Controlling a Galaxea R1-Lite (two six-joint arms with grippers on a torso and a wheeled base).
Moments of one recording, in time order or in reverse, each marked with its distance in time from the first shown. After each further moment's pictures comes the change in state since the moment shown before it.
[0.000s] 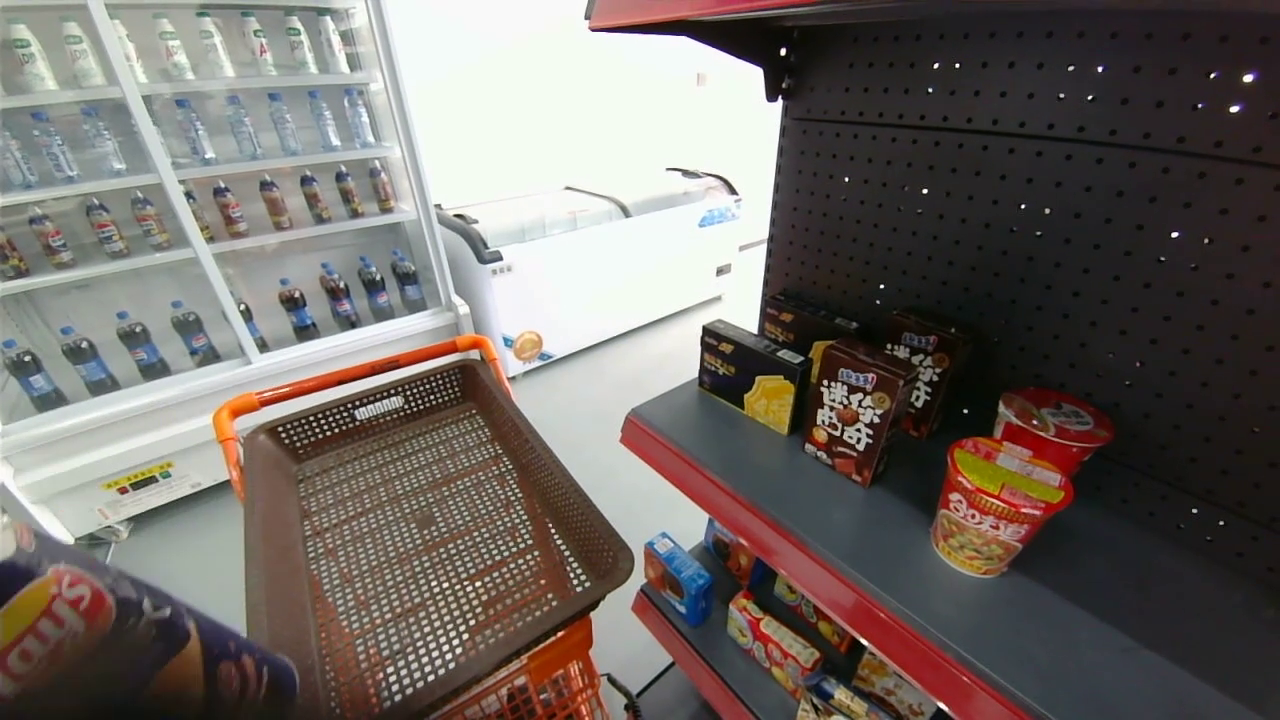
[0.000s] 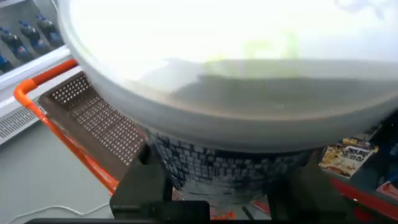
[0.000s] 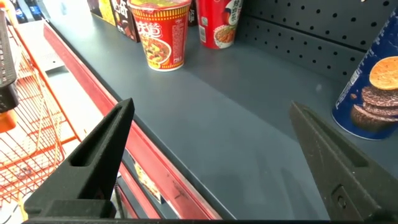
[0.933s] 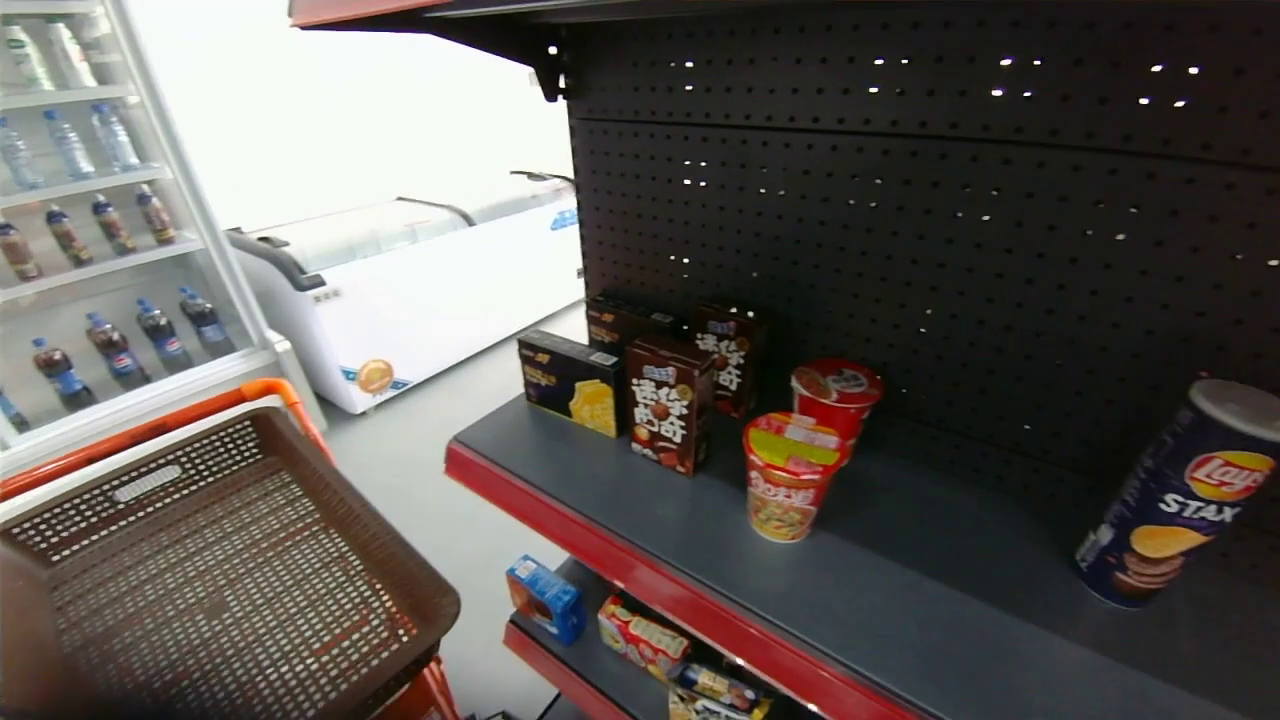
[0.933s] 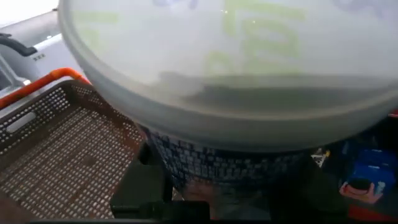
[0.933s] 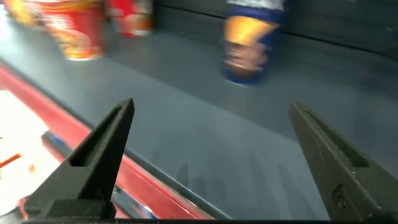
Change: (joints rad) left arm 0.008 -0.339 0.029 0.209 0.028 -0.004; right arm 0.000 0.000 0.000 0.000 0.003 0.001
